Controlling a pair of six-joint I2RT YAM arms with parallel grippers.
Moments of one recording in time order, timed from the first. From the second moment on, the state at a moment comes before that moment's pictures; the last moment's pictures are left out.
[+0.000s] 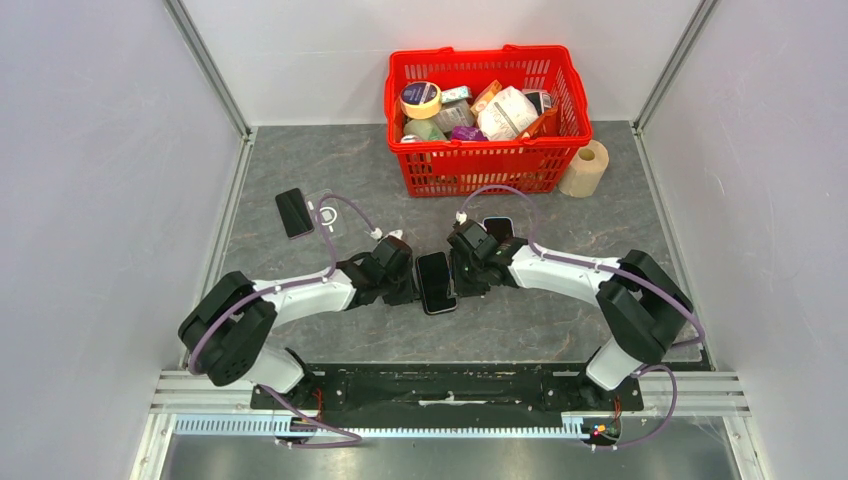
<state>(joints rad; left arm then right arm) -0.77 1.46 0.67 -0.15 0.01 -0.85 0.82 1.62 0.95 -0.40 0.00 0.71</state>
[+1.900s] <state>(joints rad) -0.80 1.50 0.68 -0.17 -0.05 -0.90 0.99 1.74 1.03 -0.48 0.27 0.76</state>
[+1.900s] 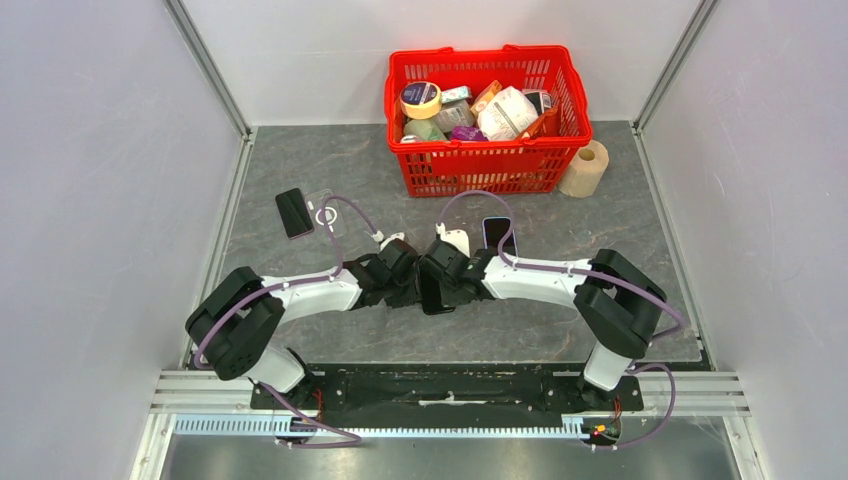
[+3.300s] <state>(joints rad) -0.70 1.85 1.12 -0.29 -0.10 -0.83 0.93 1.19 0.80 -0.51 0.42 0.82</state>
